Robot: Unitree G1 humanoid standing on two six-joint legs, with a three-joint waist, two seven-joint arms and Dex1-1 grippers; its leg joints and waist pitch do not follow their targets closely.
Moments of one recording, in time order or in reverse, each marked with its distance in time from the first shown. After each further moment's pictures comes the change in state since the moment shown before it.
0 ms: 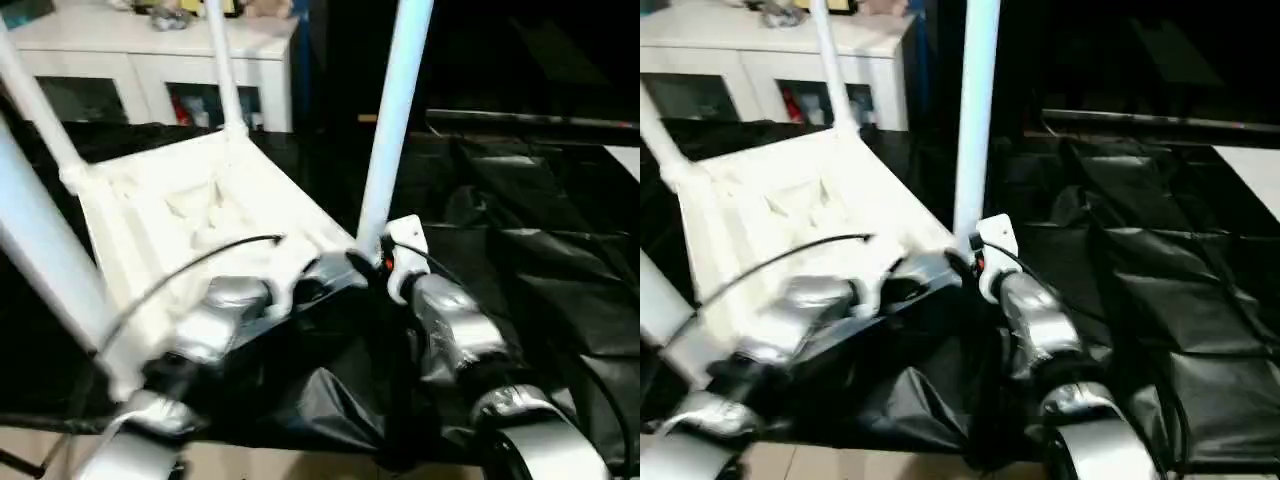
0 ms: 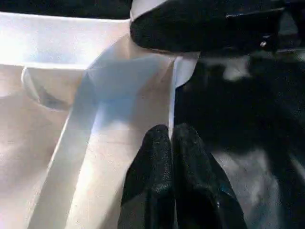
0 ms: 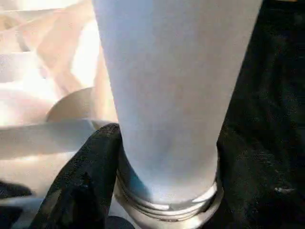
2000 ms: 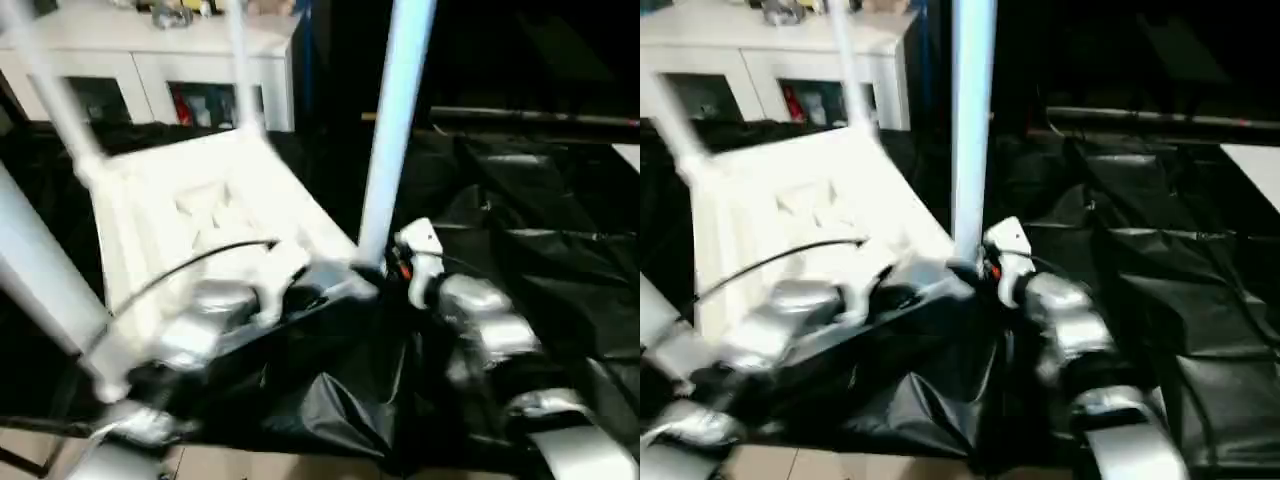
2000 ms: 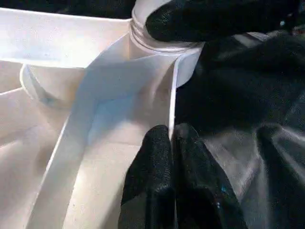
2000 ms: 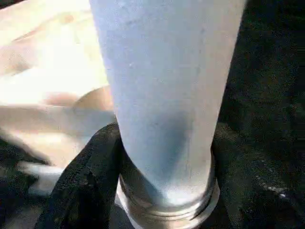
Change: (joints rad) left arm 0.007 0.018 0.003 -0.009 -0.025 0.005 -0.046; right arm 0.020 -0.061 0.005 -0.038 0.036 0.012 0.162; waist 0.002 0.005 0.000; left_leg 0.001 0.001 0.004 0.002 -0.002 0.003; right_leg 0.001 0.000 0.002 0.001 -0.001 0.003
